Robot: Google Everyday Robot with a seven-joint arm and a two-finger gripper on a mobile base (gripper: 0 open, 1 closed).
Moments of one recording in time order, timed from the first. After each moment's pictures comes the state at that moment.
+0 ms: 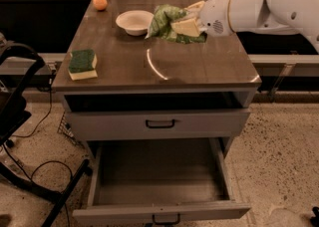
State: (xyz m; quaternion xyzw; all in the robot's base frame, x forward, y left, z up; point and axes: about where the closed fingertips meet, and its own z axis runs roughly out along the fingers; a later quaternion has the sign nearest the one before) arm 0.668 -0.063 0.963 -0.49 0.67 0.19 0.53
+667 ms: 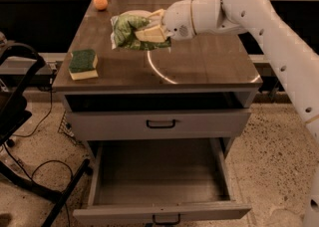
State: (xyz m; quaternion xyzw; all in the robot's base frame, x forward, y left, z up) arm 0.671 0.035 0.940 -0.57 0.57 0.32 0.50
